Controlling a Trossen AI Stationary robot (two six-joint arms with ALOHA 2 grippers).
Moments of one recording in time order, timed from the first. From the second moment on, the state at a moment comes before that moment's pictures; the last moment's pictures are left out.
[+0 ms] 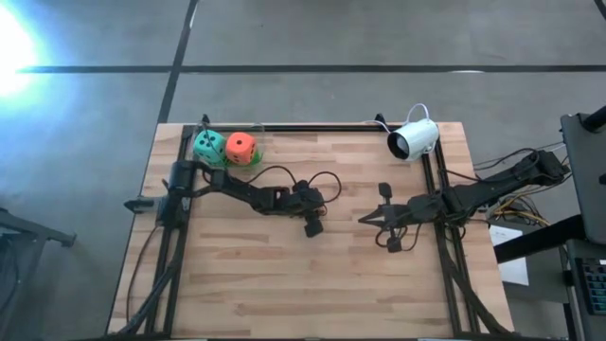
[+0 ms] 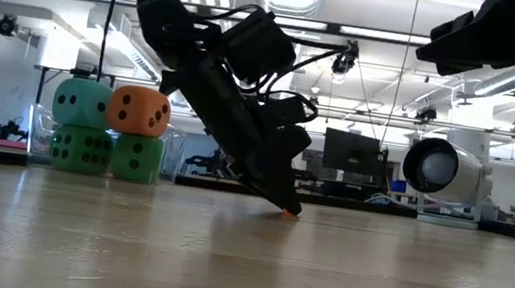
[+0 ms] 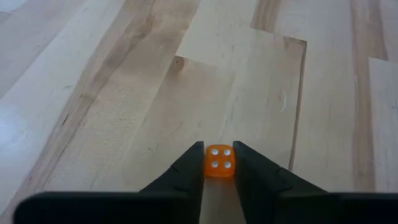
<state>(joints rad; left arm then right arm) 0.02 2.09 1.08 0.18 -0.15 -0.22 0.31 0.89 0.46 0.03 0.26 -0.03</state>
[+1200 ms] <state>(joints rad) 0.02 1.46 1.07 -0.27 -0.41 -0.18 0.31 0.89 0.46 0.04 0.26 -0.03</state>
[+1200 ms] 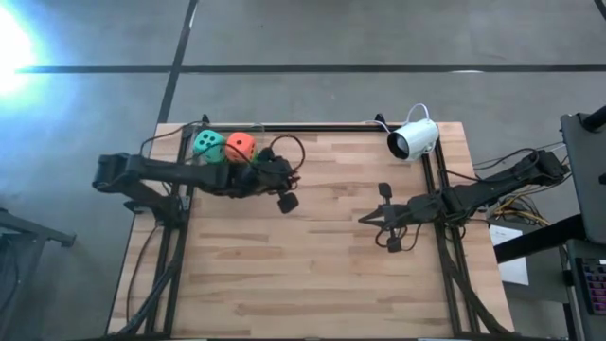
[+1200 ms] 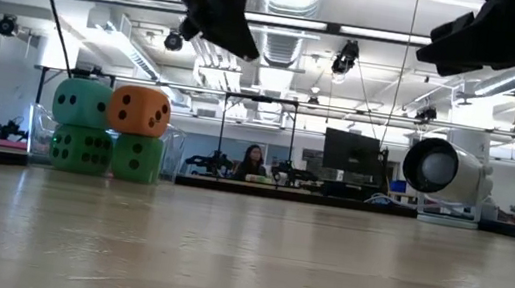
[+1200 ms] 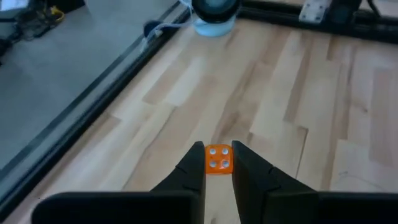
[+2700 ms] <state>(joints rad) 0.60 1.22 1.07 -0.70 -0.49 -0.35 0.31 0.89 0.45 0.06 0.26 -0.03</state>
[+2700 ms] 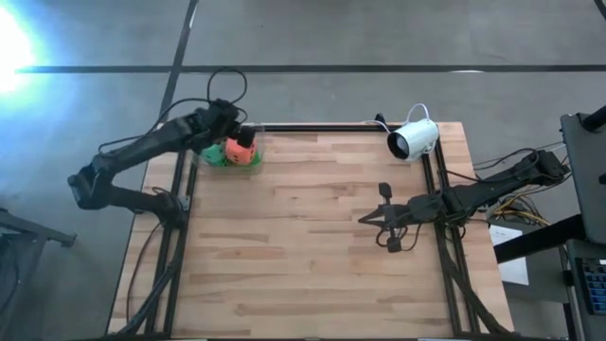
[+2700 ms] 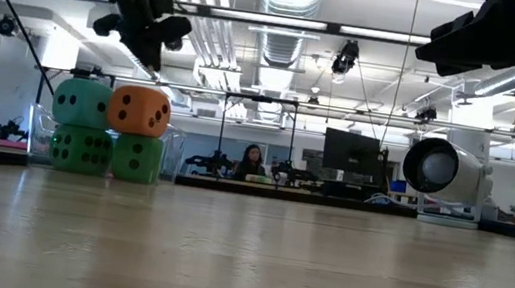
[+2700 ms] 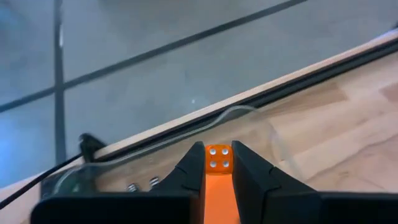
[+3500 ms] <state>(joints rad) 0.66 1.22 1.07 -0.72 -0.45 -0.37 0.31 0.89 0.45 0.07 0.26 -0.04</state>
